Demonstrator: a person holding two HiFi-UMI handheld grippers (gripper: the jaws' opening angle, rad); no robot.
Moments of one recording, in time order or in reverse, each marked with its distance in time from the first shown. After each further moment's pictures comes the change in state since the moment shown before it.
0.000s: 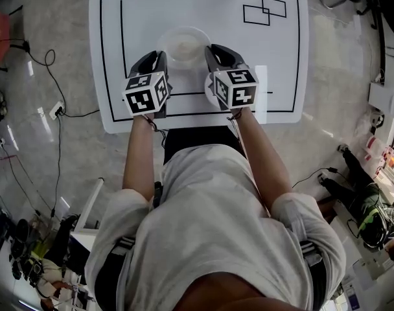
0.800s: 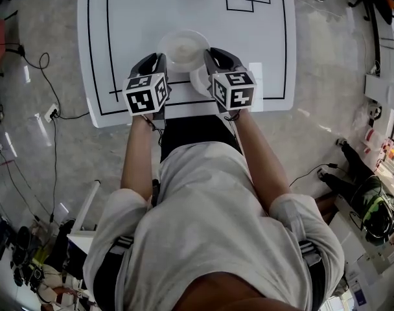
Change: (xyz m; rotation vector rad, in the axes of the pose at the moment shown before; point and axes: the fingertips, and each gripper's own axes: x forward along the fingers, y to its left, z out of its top) left arm -0.013 -0.055 -0.044 0.028 0.020 -0.036; right arm -0.057 -0.021 -0.046 0.020 0.007 -0.036
